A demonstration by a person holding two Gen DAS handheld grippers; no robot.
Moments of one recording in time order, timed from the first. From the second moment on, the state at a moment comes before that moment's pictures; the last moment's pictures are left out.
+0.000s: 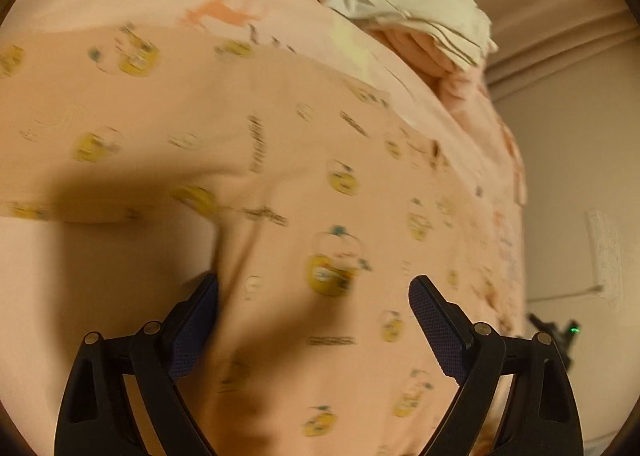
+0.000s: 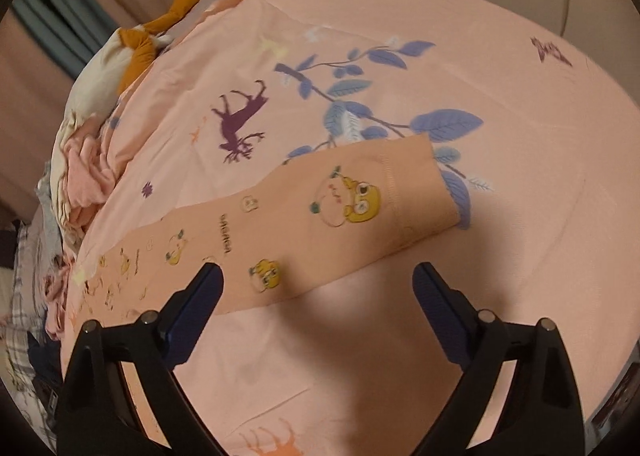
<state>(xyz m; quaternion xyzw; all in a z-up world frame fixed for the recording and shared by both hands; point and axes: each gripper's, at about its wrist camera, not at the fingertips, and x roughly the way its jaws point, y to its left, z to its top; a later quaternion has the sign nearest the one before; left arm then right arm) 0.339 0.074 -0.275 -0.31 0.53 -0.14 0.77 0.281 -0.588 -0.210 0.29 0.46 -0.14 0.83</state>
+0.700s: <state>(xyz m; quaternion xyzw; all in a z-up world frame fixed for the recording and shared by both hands) 0.342 0.060 -0.277 -0.20 0.54 -0.02 0.81 0.276 -0.650 -0.248 0.40 0.43 -0.19 0.79</state>
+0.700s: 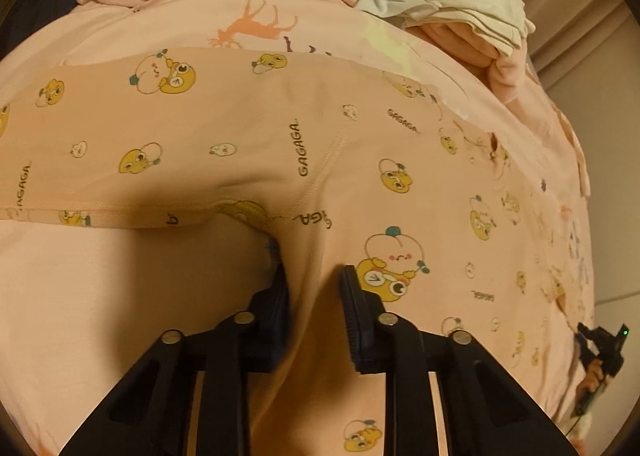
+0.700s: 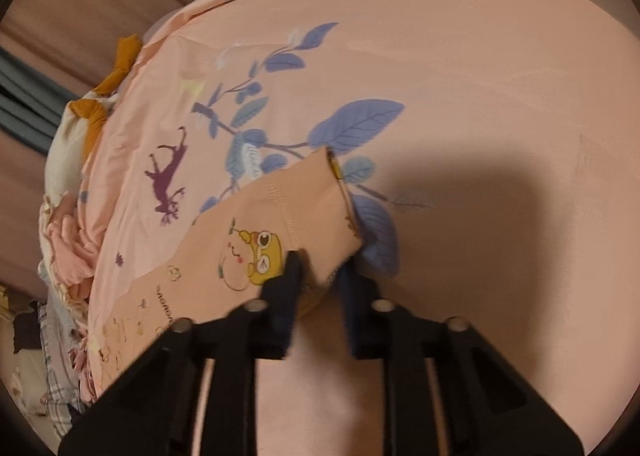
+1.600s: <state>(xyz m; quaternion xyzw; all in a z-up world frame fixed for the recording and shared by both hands) 0.326 0.088 -0.268 -0.21 0.56 -0.02 0.80 0.400 -0.207 -0.140 0.12 0.43 0.16 0.88</state>
